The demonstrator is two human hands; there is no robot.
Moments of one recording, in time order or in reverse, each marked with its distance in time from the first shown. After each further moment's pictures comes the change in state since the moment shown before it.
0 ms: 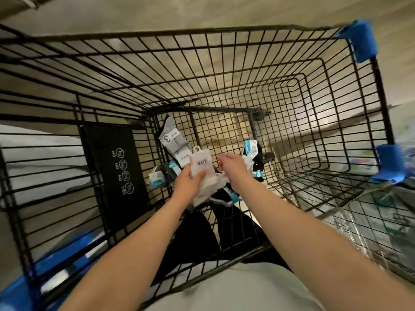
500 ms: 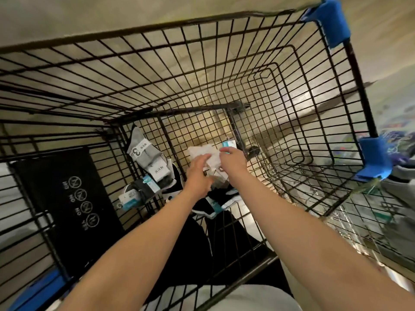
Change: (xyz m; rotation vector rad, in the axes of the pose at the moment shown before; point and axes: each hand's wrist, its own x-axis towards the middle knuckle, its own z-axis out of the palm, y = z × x) left_hand 0.066 0.023 0.096 0.287 -0.223 0.172; right_hand 0.070 0.001 -0.057 0.008 0.247 0.014
